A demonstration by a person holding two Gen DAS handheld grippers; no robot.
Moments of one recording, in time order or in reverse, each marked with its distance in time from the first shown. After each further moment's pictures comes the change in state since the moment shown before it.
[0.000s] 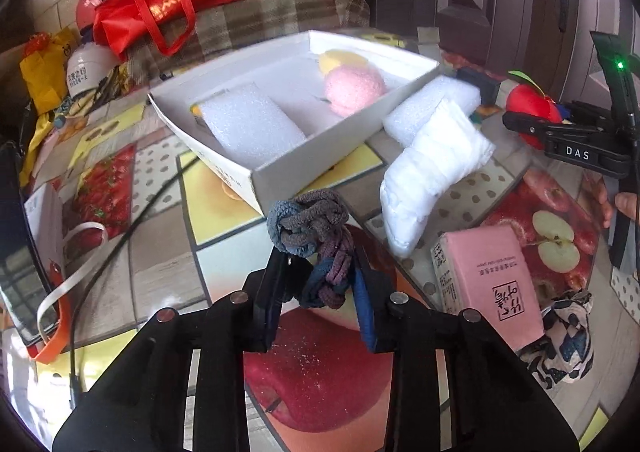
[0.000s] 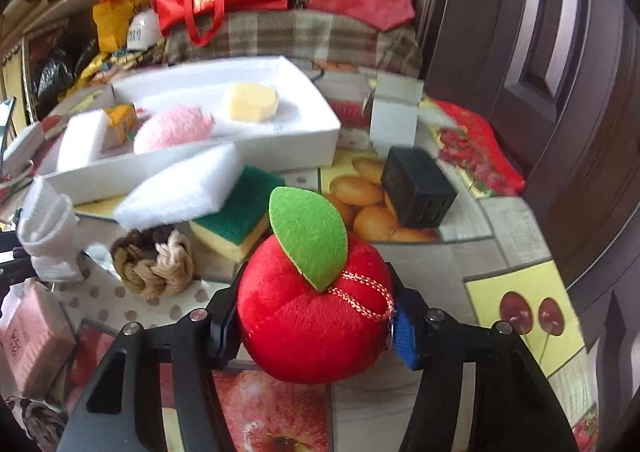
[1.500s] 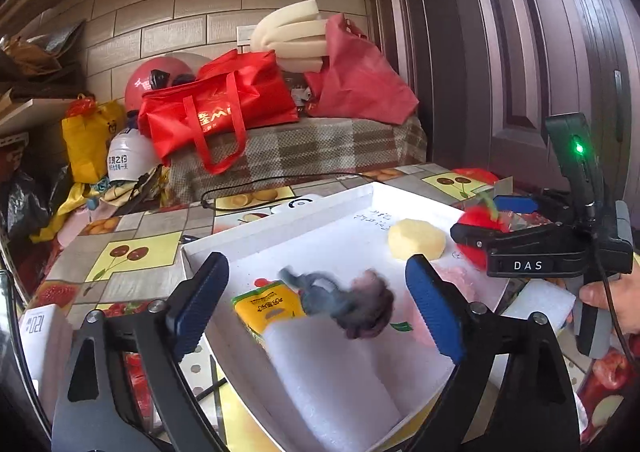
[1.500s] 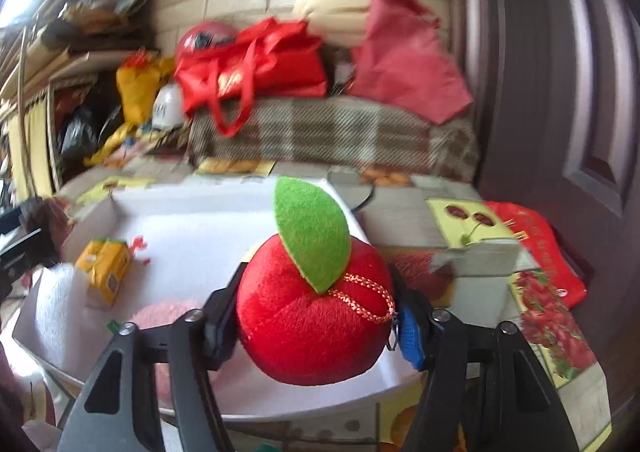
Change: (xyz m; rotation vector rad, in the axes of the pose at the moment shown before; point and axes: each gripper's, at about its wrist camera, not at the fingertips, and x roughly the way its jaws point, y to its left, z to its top) left arm 0.044 0.039 0.094 -0.084 -0.409 0.155; right arm 0.096 0.024 0.106 -0.047 -0.182 0.156
